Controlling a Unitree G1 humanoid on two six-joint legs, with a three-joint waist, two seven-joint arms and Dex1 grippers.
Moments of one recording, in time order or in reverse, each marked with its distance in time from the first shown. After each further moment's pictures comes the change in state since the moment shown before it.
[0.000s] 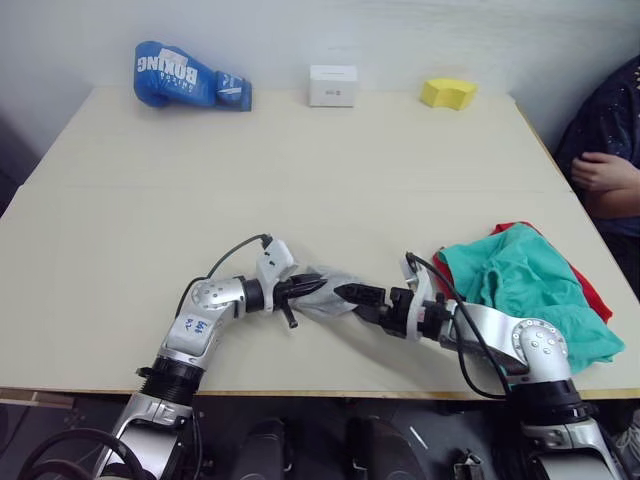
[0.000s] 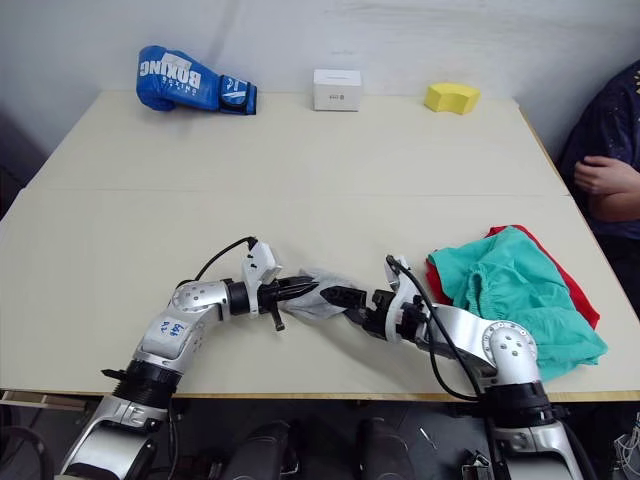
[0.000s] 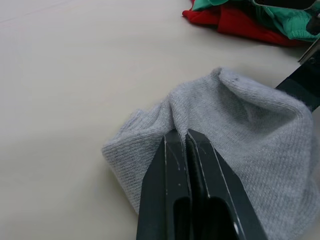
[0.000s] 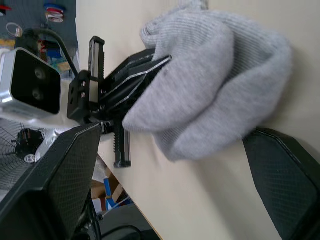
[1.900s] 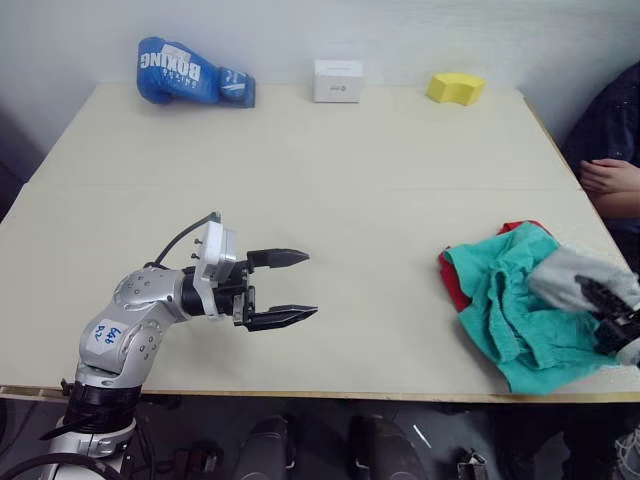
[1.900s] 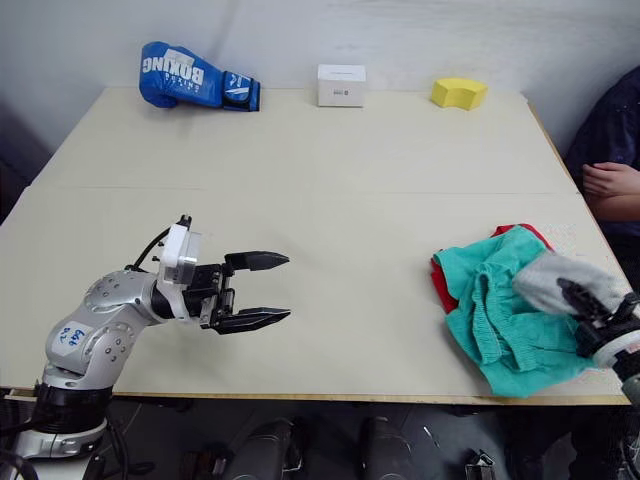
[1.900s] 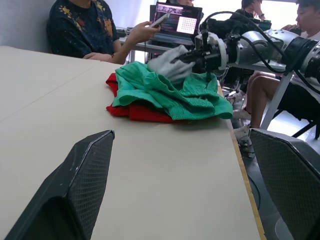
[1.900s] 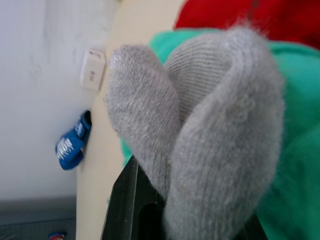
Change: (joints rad) left arm 0.114 0.194 0.227 -0.431 -0.411 0.161 -0.284; right arm 0.456 -0.356 -0.816 0.253 -0.016 0.029 0.384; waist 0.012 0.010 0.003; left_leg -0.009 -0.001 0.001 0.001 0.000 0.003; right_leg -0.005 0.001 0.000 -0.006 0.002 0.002
